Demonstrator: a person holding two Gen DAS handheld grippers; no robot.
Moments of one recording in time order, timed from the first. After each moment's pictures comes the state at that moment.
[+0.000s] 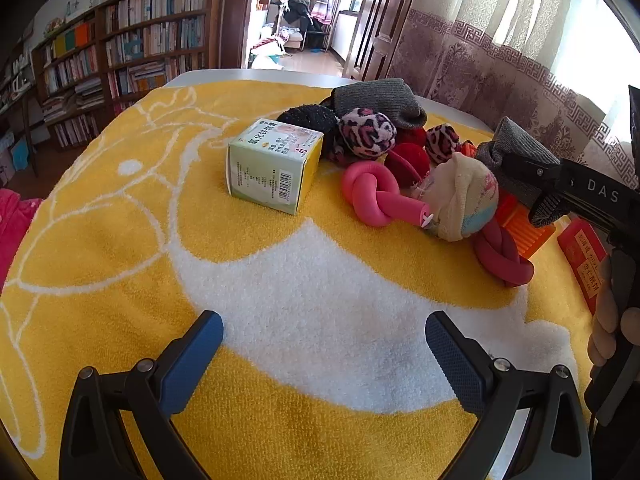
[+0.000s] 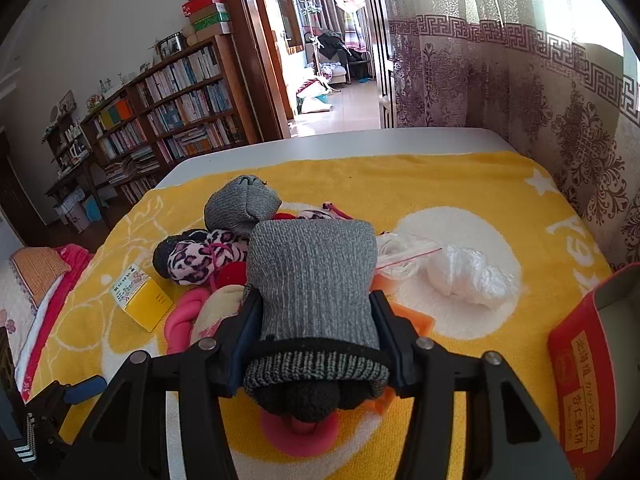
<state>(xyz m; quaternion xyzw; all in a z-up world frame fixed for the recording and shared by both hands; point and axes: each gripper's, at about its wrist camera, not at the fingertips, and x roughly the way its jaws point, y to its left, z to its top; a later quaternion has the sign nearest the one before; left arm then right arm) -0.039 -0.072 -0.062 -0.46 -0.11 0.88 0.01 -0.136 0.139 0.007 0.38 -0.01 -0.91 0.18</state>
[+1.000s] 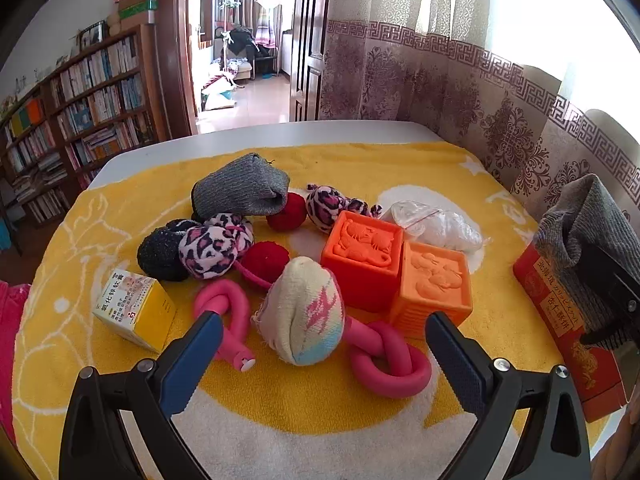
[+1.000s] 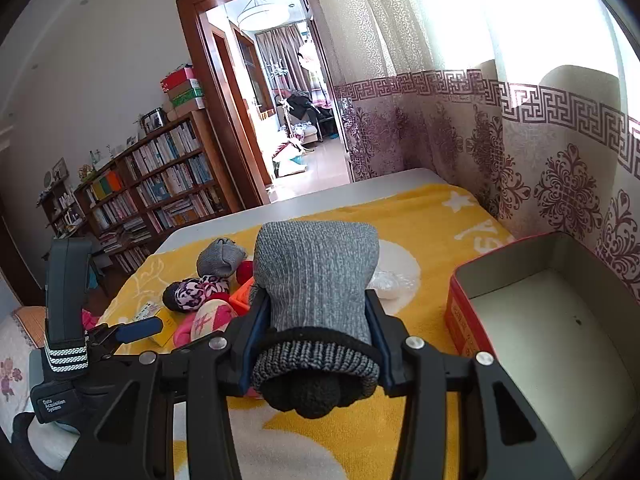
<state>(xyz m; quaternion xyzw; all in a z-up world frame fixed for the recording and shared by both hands) -0.116 0.035 -0.013 -0.42 -0.02 0.90 0.07 -0.063 0.233 0.049 0.29 -0.09 -0.94 0.13</state>
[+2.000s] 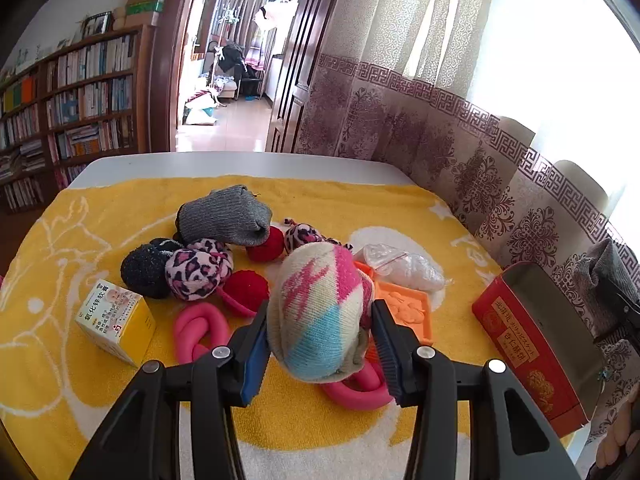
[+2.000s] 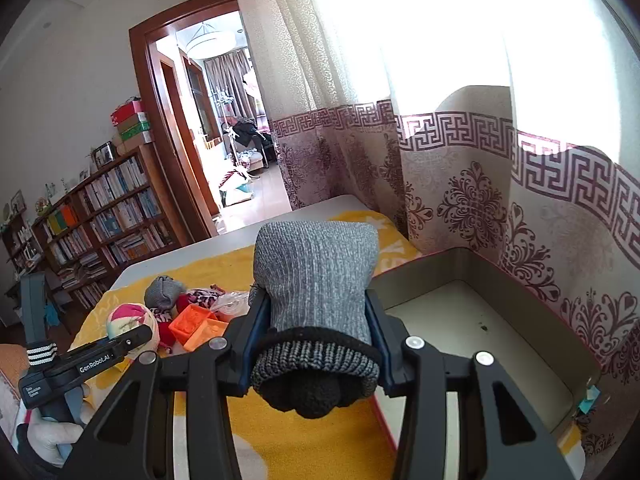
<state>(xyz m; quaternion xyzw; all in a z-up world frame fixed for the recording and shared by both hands) -0.095 0.016 0.008 -0.36 -0.10 0.92 0.12 -0.030 0.317 0.074 0.26 -0.11 -0.96 0.01</state>
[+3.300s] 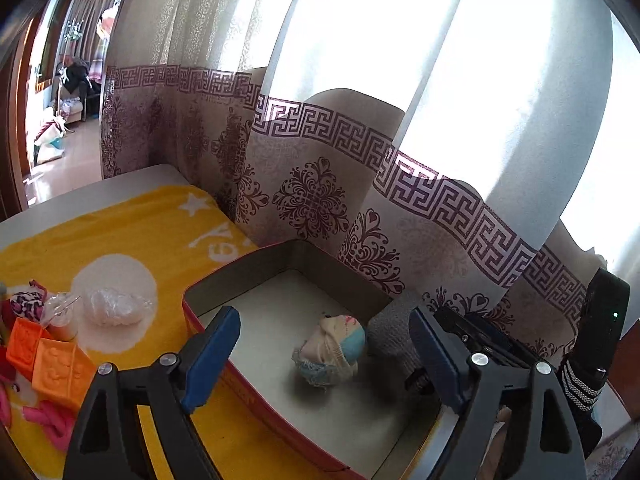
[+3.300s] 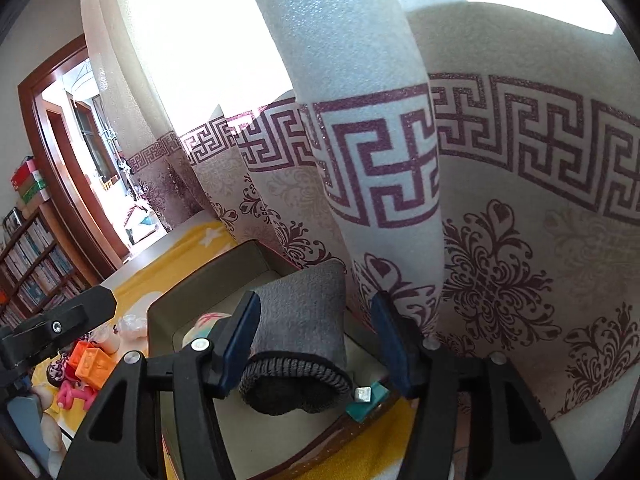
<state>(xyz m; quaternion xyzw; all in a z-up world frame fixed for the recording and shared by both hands) -0.075 0.253 0.064 -0.35 -0.04 0.86 0.37 0.023 0.454 0.052 0.27 -0.18 -0.93 -0.16</state>
